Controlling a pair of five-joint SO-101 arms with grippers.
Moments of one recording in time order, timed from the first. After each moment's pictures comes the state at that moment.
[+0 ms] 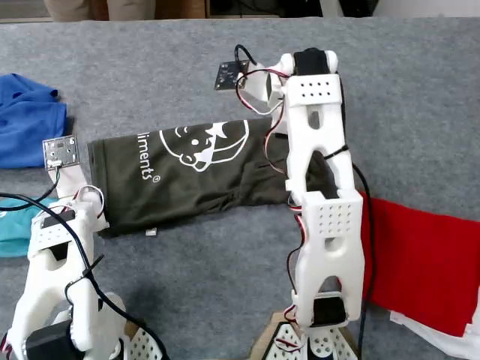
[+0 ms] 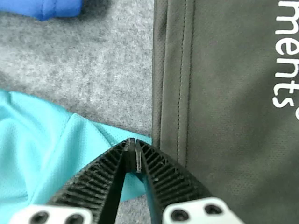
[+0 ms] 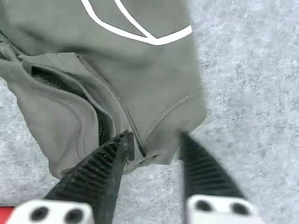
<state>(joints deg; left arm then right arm) -22.5 -29.4 68.9 25.9 -14.5 -9.4 45.4 -56.8 101.1 63.4</state>
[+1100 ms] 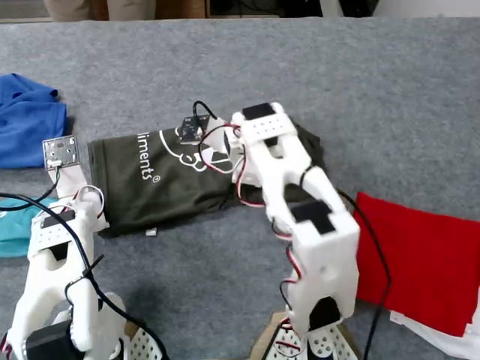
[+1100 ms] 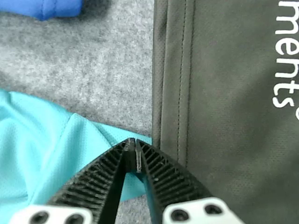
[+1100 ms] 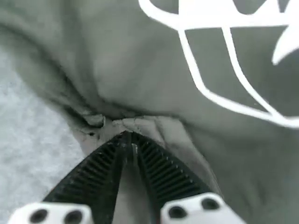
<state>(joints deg) -22.5 -29.4 68.9 25.9 -14.5 -21.4 31.3 -6.5 75.5 51.3</state>
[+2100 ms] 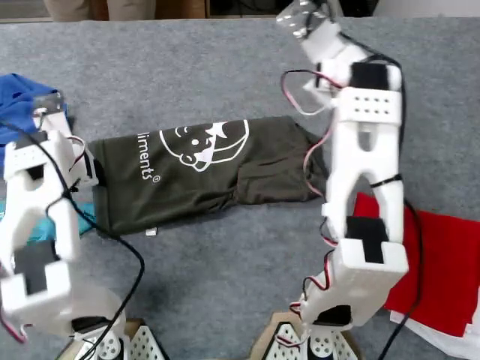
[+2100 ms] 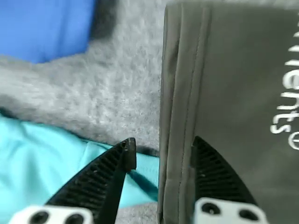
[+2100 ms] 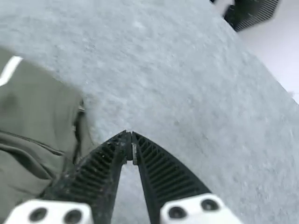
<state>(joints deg) -23.6 6.8 18.1 63.7 -14.9 2.3 14.5 -21.9 67.5 36.9</state>
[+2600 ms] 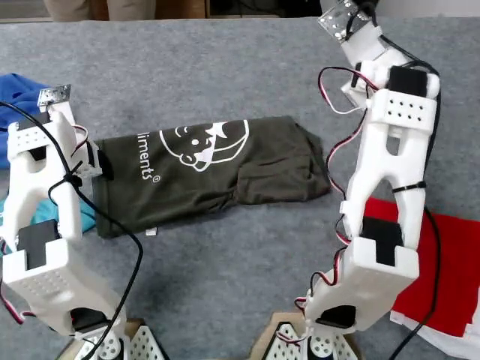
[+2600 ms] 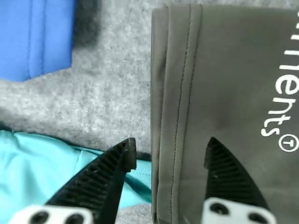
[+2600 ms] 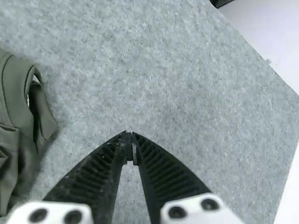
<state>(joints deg) -22.3 12.6 7.4 70.5 -14.9 9.5 14.5 -21.9 66.5 41.1</state>
